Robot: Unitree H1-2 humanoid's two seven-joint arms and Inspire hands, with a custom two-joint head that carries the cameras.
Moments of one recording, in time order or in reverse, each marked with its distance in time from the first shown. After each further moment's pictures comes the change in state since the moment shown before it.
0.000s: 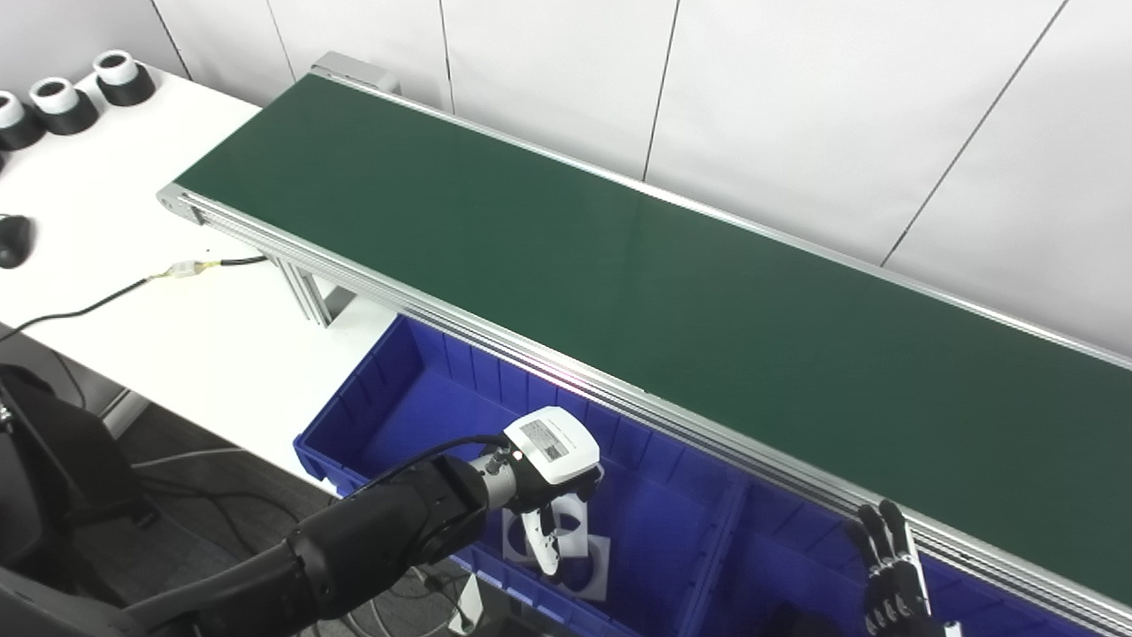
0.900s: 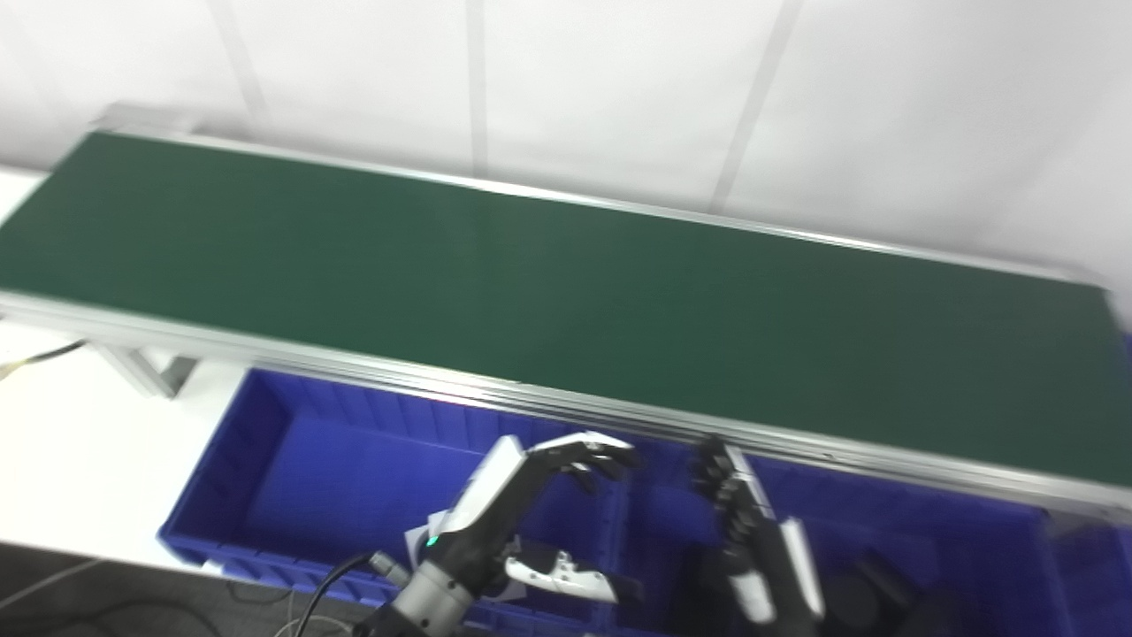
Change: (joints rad) left arm 0.291 -0.325 0.166 -0.160 -0.852 -0.345 0.265; right arm -0.011 0.093 0.067 0.076 -0.131 -0.001 -0.086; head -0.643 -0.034
